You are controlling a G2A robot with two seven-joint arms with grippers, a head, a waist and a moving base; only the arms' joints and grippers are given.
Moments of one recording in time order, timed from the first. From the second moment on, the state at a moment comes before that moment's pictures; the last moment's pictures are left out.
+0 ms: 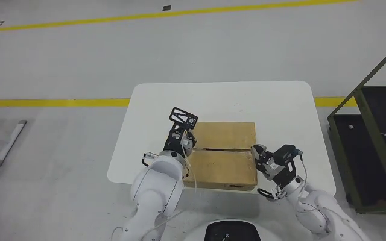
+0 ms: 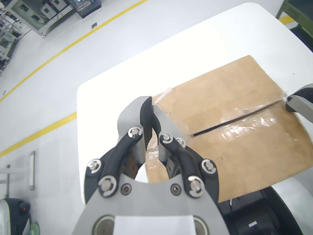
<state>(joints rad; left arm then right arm) 1.16 -1.38 -1.17 -2.12 1.65 -0.09 -1.01 -1.55 -1.25 1.35 -1.75 -1.04 -0.34 -0.03</state>
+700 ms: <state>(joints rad) 1.17 -1.35 -1.46 -2.12 1.79 -0.16 -1.02 -1.49 -1.25 1.34 -1.69 -1.04 -0.34 0.00</state>
